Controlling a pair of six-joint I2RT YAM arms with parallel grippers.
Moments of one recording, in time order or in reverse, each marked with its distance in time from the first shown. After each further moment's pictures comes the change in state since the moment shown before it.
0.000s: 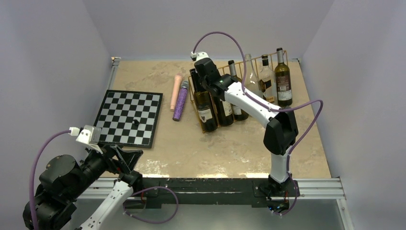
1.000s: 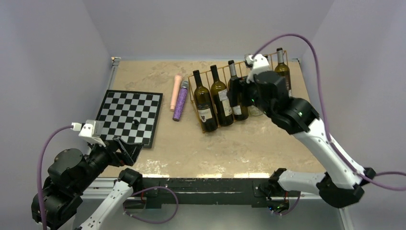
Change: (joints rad) left arm 0.000 0.007 -0.066 0.064 -0.071 -0.040; right arm 0.014 -0.695 -0.193 -0.304 0.023 0.039
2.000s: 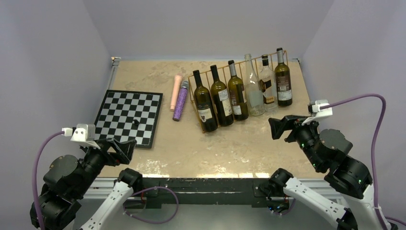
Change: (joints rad) left arm 0.000 -0.050 -0.017 0.037 -0.143 0.058; right arm 0.000 -0.749 -0.421 -0.108 0.206 0.011
